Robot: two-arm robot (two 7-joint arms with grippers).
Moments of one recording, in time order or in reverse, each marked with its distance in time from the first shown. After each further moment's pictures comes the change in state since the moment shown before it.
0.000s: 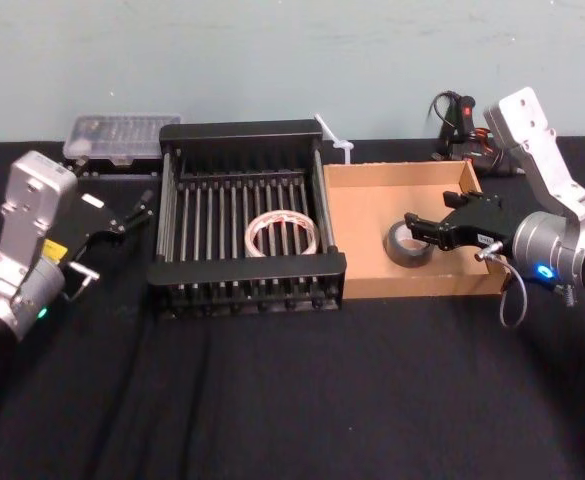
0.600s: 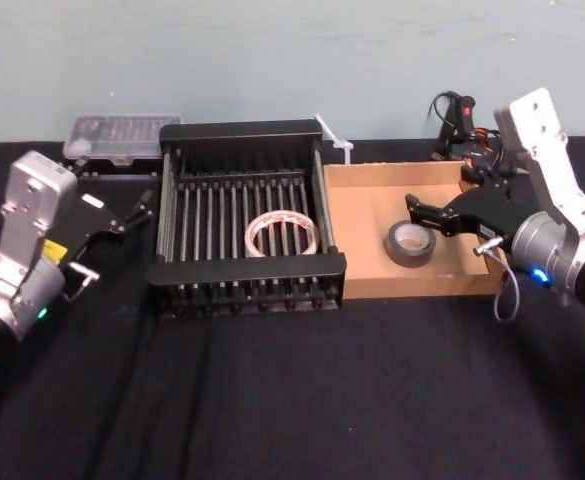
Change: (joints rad) left arm 0.000 0.000 0.000 0.000 0.000 0.000 0.000; right arm -0.071 -0.040 0.041 -0.036 -0.073 -0.158 -0.102
